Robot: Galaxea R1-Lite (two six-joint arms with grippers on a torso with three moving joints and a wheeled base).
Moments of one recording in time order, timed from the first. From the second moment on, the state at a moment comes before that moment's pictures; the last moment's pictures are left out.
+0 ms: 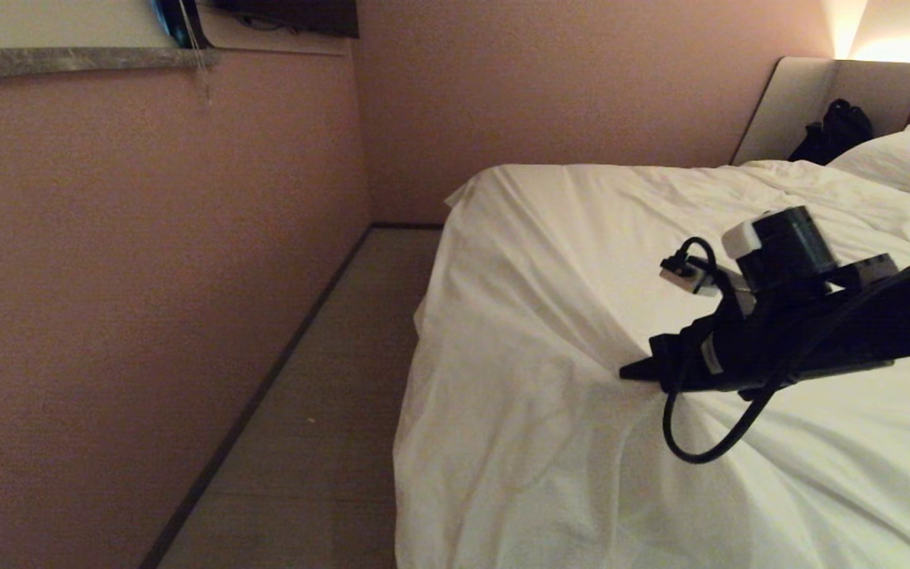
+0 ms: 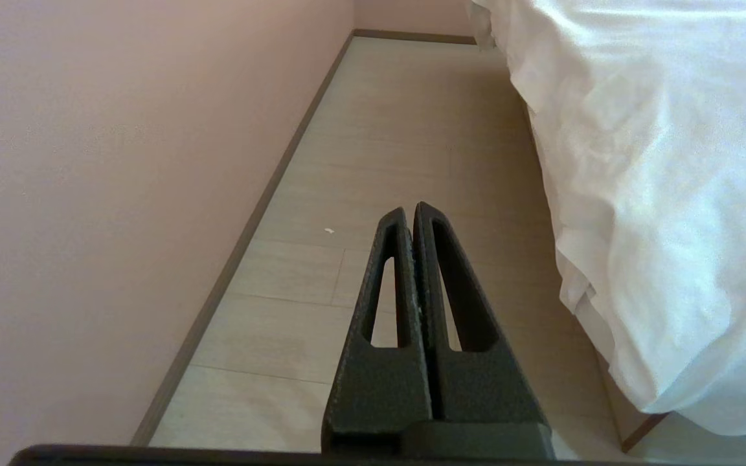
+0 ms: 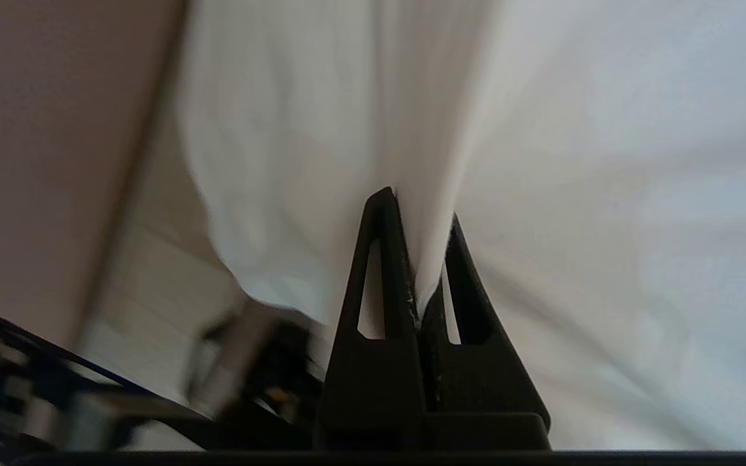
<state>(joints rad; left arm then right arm) 0.00 0.00 0.00 -0.01 0.03 -0.04 0.42 1.68 -1.14 0.25 0.25 0.21</state>
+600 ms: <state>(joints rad) 0.00 0.00 0.00 -0.01 0.03 -0.04 0.62 1.76 -1.09 0.25 0.08 0.15</state>
